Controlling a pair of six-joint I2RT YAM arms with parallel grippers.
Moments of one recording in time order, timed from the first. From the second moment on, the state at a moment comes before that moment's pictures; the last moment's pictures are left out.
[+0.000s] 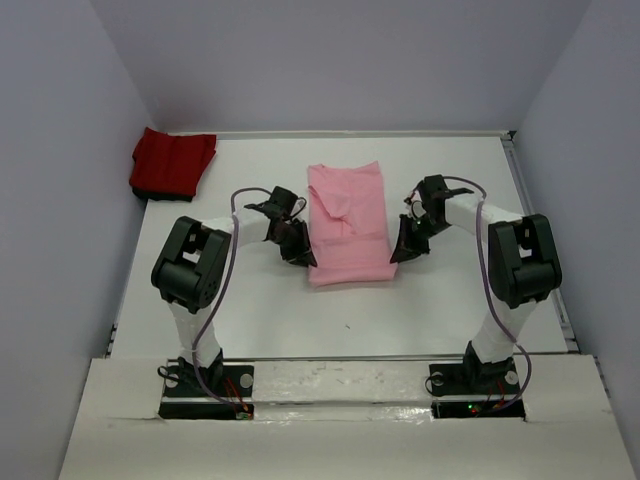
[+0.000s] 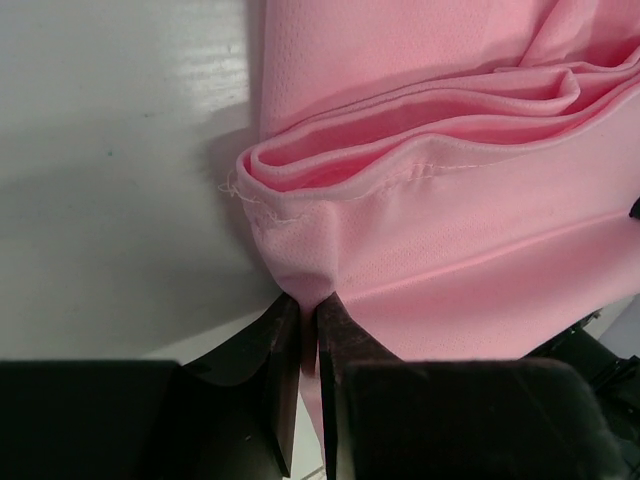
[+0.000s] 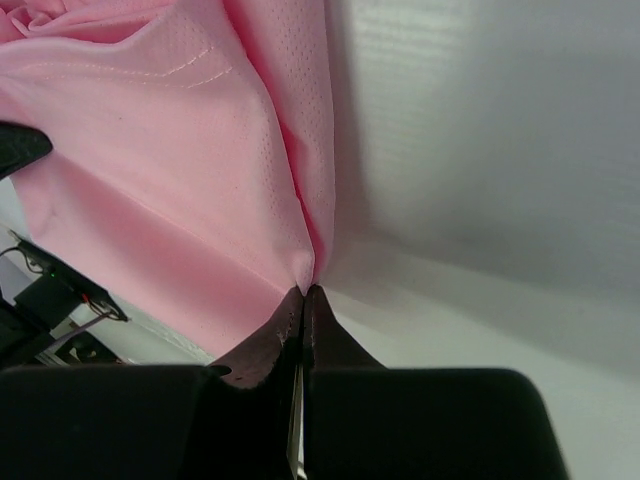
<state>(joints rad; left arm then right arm) -0.44 1.87 1.10 -0.40 0.41 -0.62 0.20 1.84 1.20 -0.74 -0.47 0.34</state>
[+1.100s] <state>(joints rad) -0.44 1.78 1.11 -0.52 0.31 -0.57 0.27 1.80 1.25 -0.84 -0.45 0.32</state>
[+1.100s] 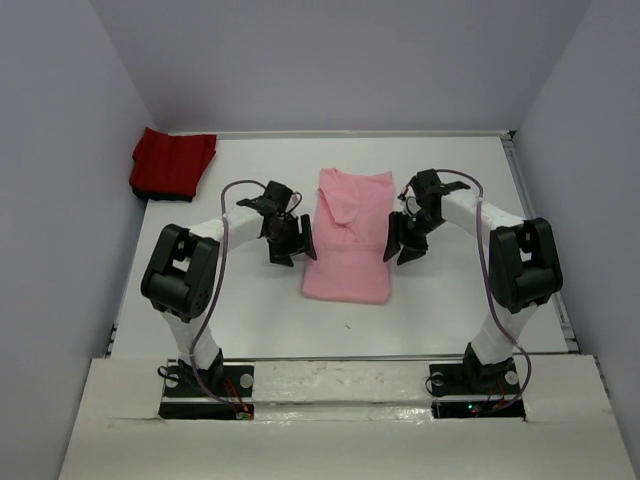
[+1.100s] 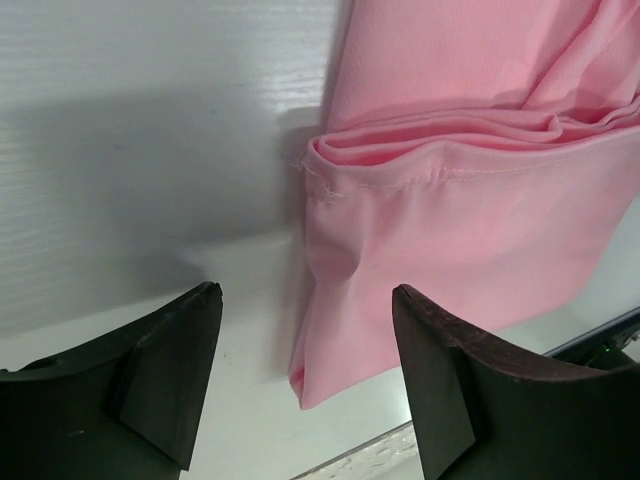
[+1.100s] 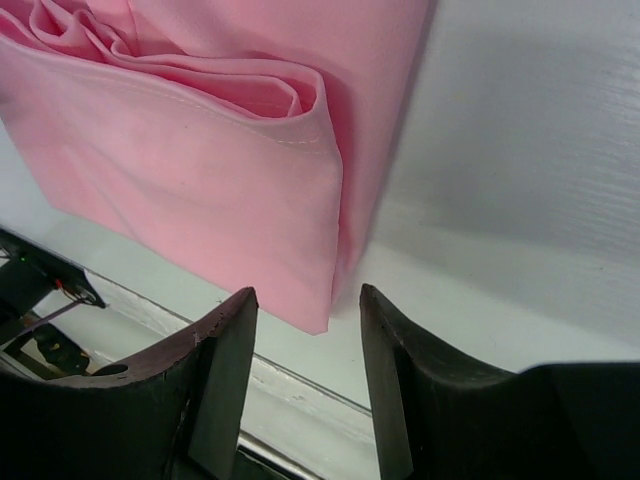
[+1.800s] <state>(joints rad) -0.26 1.80 1.12 -0.34 0.36 -0.52 0.27 1.95 1.38 -0.74 -0.49 0.32</state>
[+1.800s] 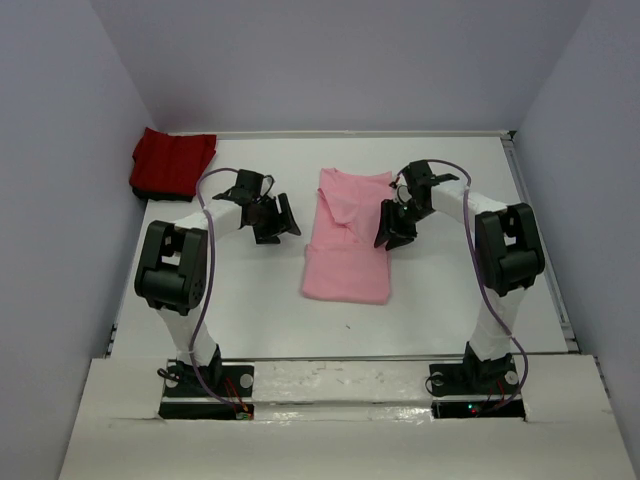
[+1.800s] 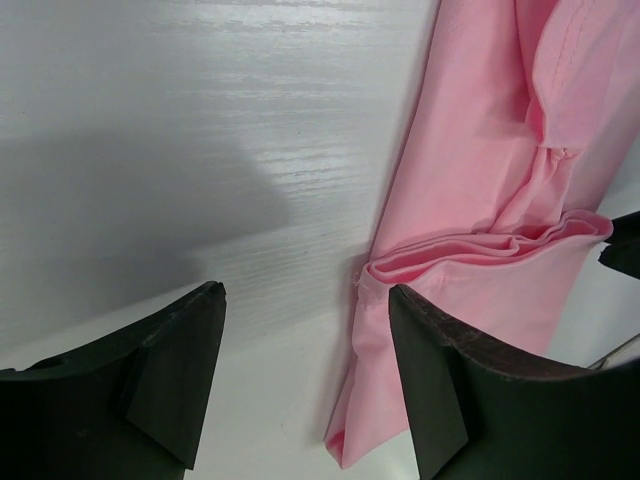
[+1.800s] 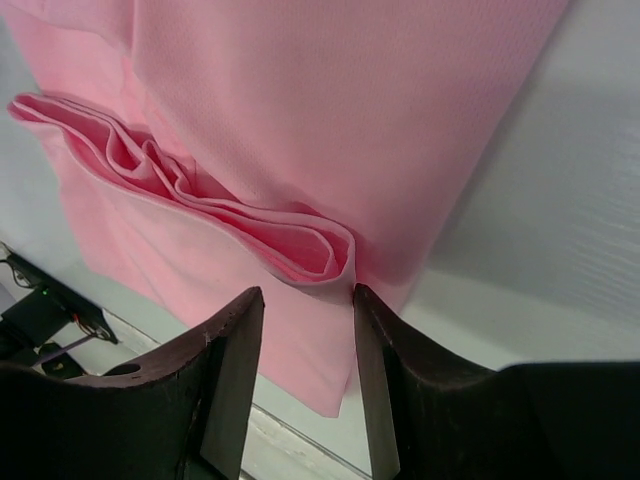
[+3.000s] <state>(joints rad) -0.28 1.86 1.13 -0.26 0.58 -0.51 0.25 1.98 1.41 -0.73 -0.49 0.29</state>
